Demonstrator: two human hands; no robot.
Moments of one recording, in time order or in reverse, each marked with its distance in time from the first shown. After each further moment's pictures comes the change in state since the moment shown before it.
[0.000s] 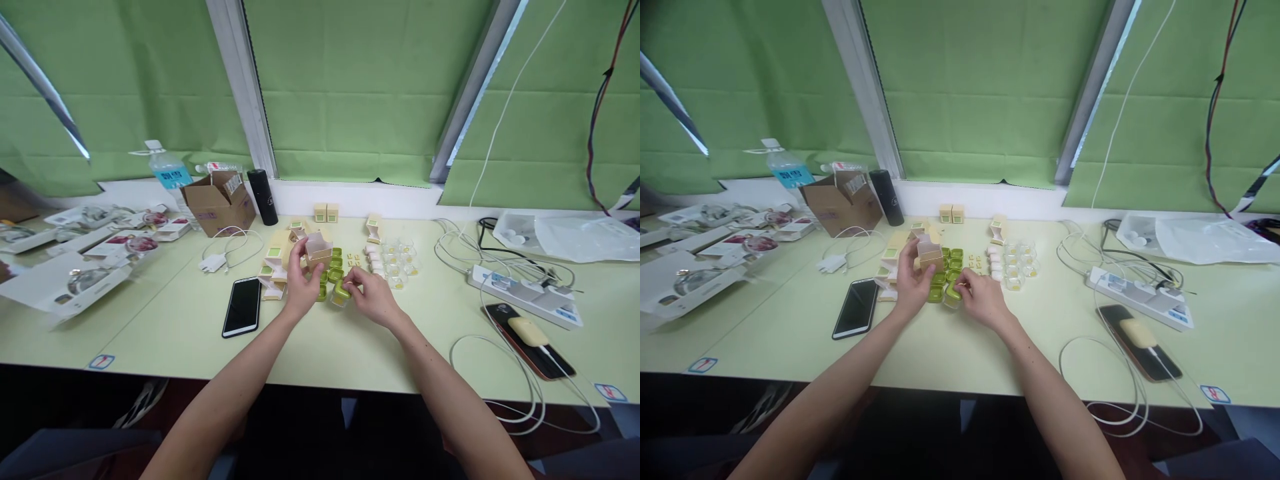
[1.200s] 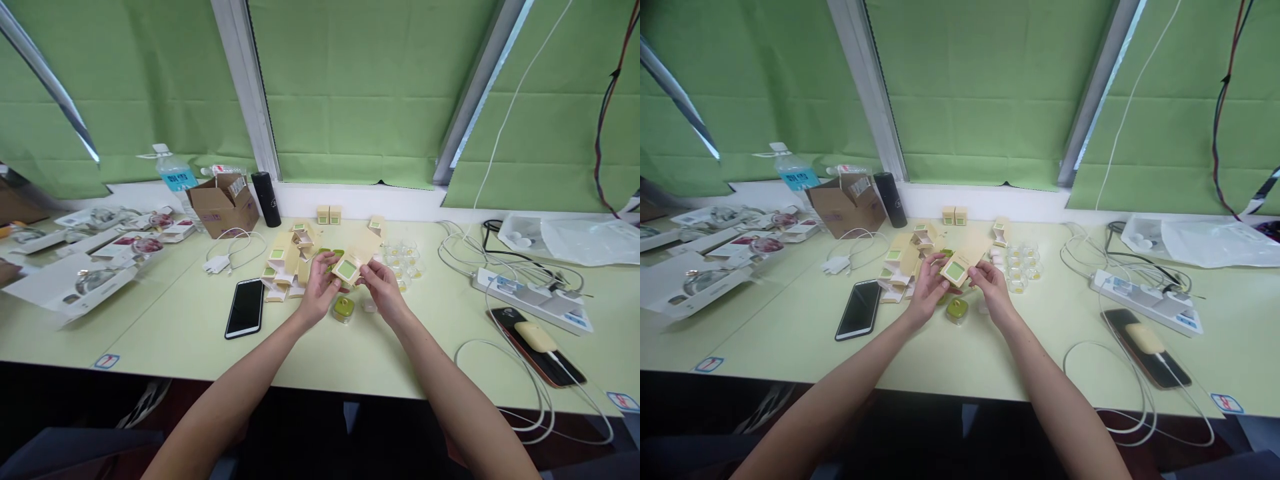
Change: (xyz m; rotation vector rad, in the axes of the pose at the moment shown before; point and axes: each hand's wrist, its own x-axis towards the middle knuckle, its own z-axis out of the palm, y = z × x) left_hand -0.014 0.021 0.012 -0.382 -0.365 -0.249; right_hand 0.011 0.003 0.000 0.967 0.136 0.130
